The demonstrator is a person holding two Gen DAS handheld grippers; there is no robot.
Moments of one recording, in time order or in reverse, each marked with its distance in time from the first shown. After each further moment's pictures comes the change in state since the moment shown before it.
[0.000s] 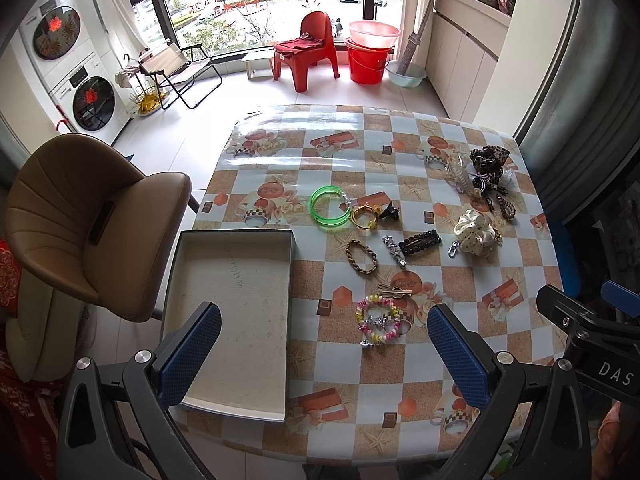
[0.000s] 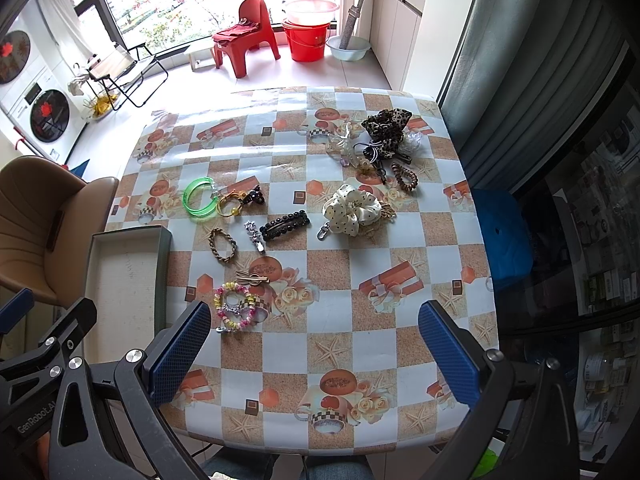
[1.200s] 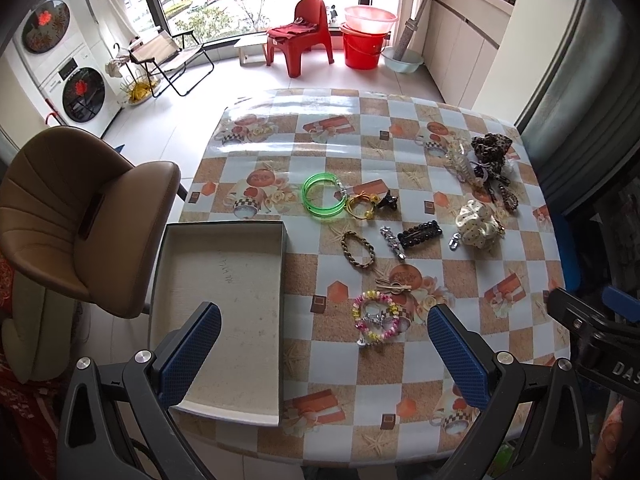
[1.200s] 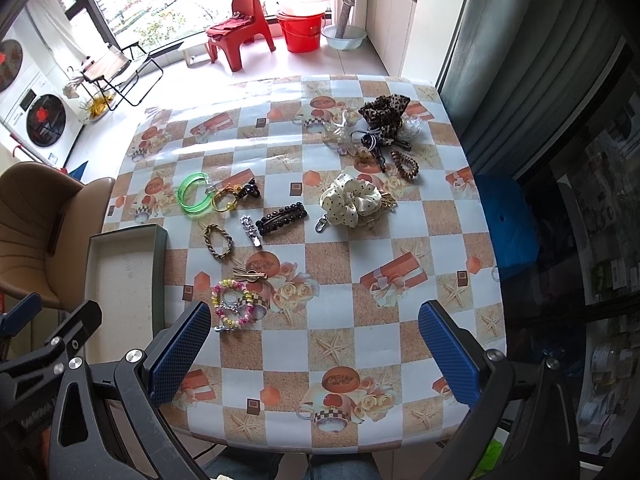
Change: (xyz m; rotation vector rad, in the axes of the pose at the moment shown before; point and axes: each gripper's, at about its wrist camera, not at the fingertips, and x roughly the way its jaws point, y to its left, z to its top) left arm 0.025 0.009 0.003 -0.006 0.066 -0.033; right arm 0.017 -0.001 0.000 0.024 0.029 0.009
